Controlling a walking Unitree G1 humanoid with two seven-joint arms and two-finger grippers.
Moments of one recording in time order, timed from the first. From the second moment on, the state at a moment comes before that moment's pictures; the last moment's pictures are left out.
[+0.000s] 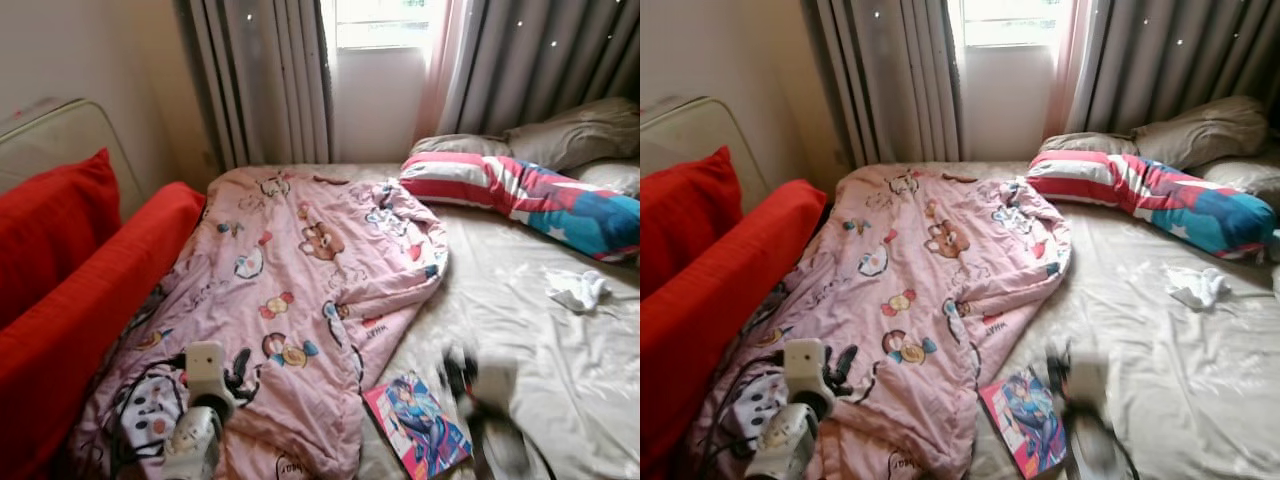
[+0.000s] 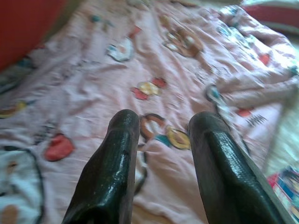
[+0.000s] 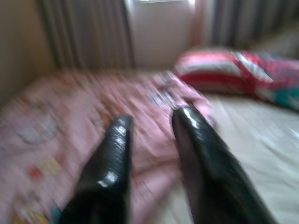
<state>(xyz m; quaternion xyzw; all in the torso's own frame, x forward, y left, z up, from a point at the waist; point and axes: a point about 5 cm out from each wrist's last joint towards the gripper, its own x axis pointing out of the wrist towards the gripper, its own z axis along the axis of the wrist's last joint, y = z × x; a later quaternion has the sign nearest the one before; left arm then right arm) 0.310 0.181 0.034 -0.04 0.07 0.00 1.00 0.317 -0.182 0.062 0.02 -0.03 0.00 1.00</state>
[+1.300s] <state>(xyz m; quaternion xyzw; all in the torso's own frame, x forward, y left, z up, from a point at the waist) 0.304 0.181 0.030 -0.03 0.07 -0.01 1.00 0.283 -0.191 0.009 0.01 0.10 -0.06 0.99</state>
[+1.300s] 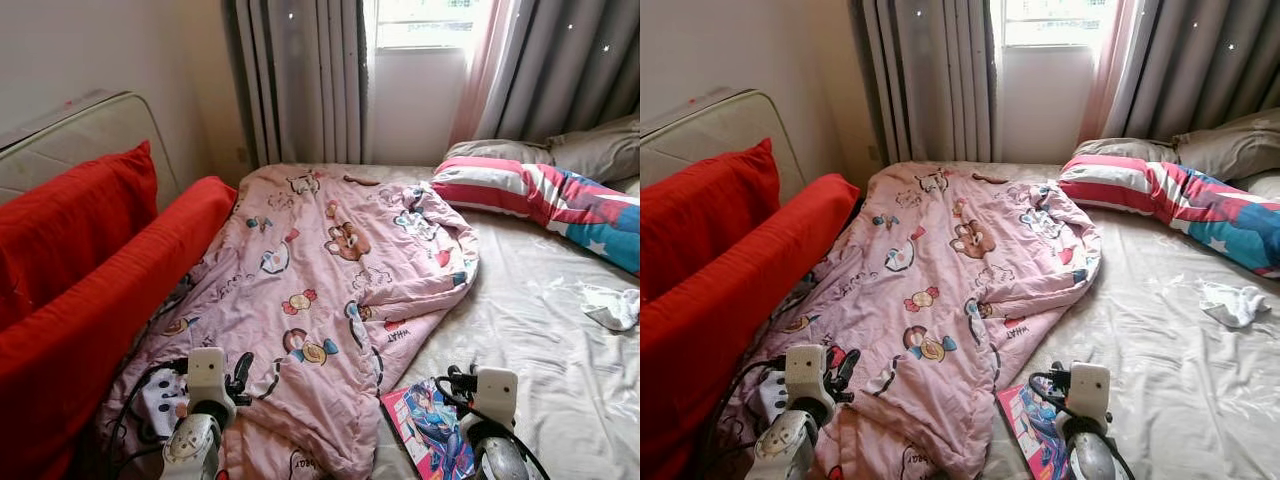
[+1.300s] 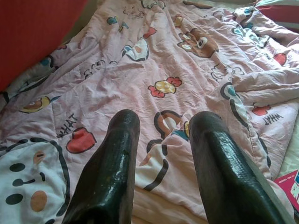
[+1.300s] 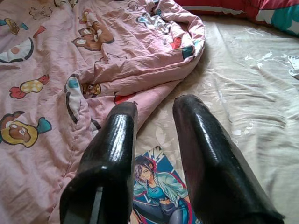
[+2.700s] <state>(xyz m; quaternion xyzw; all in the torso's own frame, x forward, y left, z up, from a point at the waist) 0.306 0.176 0.030 -0.02 0.08 -0.02 1.00 0.284 -0.187 0.004 0.02 0.13 -0.05 0.99</state>
